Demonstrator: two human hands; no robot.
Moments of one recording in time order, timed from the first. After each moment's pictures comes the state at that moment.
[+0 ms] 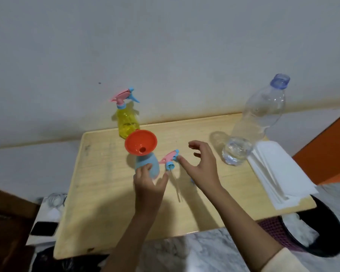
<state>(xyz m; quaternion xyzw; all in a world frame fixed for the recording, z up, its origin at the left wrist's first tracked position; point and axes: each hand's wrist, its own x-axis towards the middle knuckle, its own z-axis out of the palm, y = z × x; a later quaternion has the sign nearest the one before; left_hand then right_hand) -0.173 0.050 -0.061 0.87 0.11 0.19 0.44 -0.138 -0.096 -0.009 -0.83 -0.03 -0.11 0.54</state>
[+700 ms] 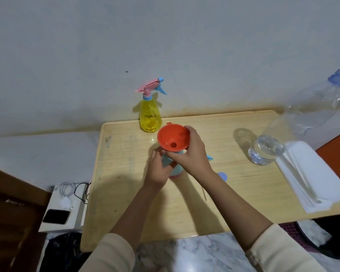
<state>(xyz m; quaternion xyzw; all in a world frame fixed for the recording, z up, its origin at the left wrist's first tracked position) -0.124 0.127 -0.079 0.81 0.04 0.06 0.59 -0.109 0.010 -0.006 -0.86 -0.06 -0.04 0.50</state>
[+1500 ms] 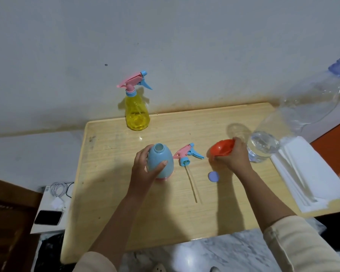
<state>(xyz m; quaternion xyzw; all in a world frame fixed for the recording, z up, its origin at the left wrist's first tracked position) -0.125 0.124 -0.090 0.79 0.06 0.06 0.61 -0.062 -0.144 -0.078 -0.91 0.15 0.03 0.40</state>
